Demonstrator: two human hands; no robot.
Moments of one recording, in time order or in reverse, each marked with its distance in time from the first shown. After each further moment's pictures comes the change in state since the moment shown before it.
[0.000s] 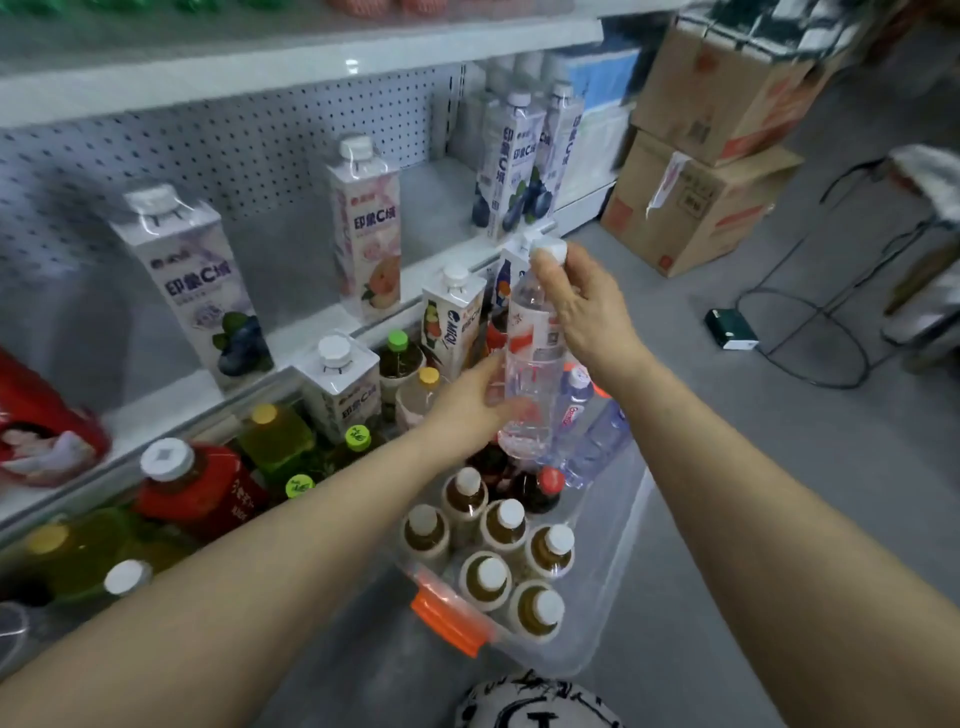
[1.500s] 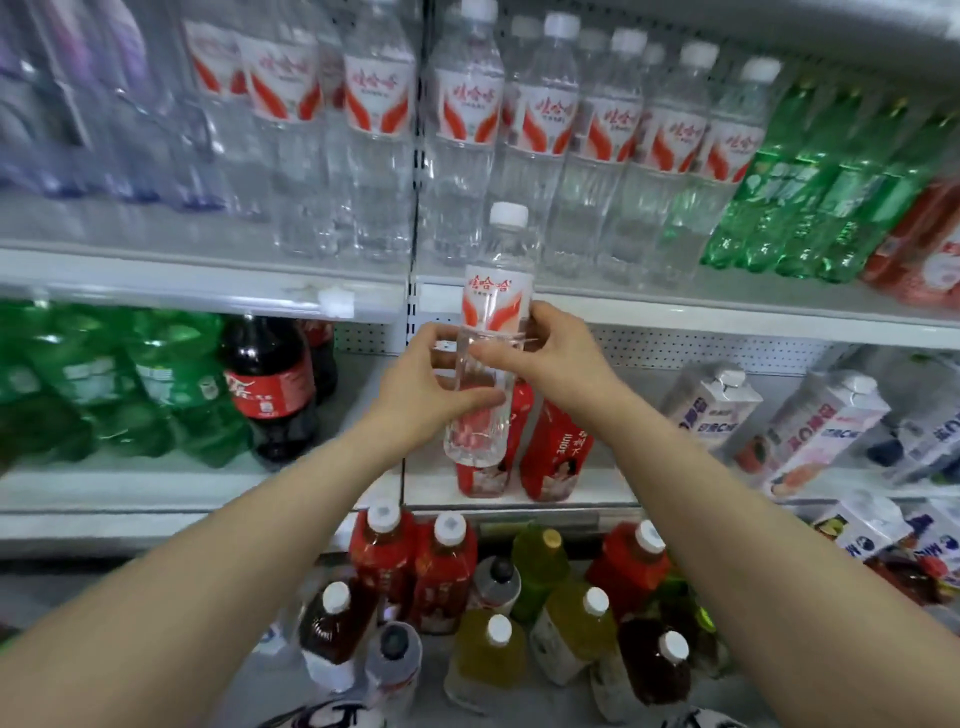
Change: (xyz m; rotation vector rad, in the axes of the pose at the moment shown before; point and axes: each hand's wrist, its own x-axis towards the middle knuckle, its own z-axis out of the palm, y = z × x) left_hand -0.401 -0.011 -0.395 0.080 0.993 -0.012; right_hand -0.159 -0.311 0.422 0.051 -0.760 -0.376
